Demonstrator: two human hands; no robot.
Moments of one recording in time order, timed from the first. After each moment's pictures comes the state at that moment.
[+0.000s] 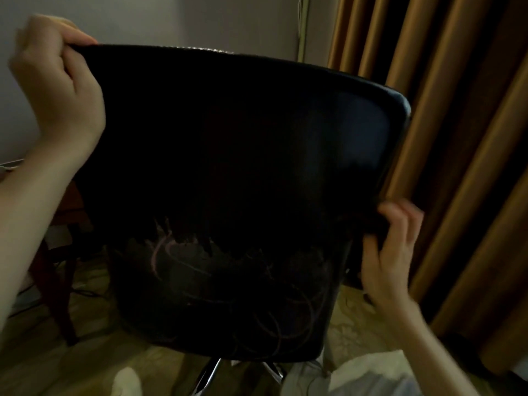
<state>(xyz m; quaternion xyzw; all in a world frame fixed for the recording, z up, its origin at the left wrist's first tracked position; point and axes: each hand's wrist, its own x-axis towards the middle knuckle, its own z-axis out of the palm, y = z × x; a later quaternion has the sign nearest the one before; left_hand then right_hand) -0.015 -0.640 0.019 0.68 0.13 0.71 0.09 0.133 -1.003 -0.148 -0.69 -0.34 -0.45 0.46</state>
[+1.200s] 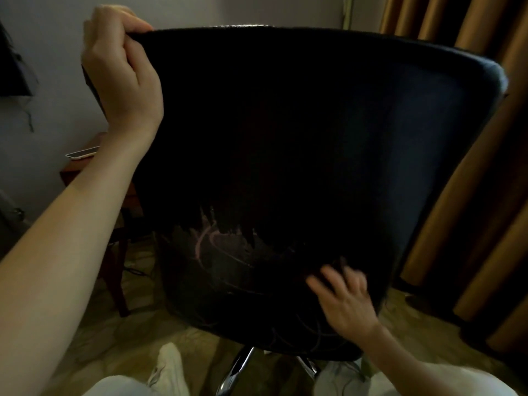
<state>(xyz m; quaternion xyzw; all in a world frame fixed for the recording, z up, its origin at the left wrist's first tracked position) -0.005 -0.641 0.017 0.62 0.02 0.78 0.09 0.155 -0.933 -0.297 -0.72 -0.49 -0.49 0.09</state>
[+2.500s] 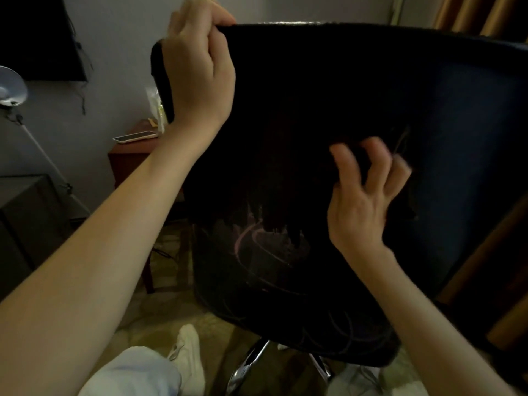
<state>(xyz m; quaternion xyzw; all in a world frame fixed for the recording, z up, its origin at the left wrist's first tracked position) -0.017 -0.667 0.016 0.64 0.04 0.76 0.06 0.098 -0.844 -0.117 -0.66 -0.38 -0.55 0.34</state>
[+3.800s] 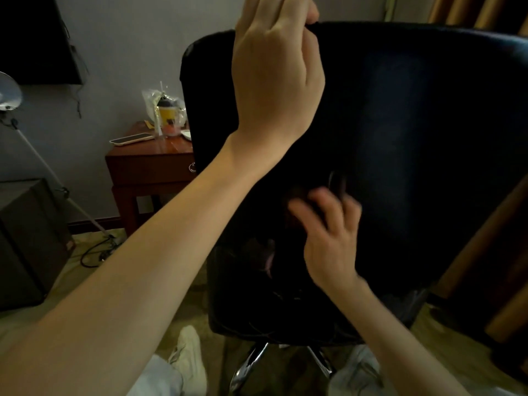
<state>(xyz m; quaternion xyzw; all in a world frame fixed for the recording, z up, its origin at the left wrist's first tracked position) 0.003 -0.750 0.021 0.64 0.01 0.77 0.03 0.075 -0.838 -0.175 -0.61 -0.48 -0.52 0.36</state>
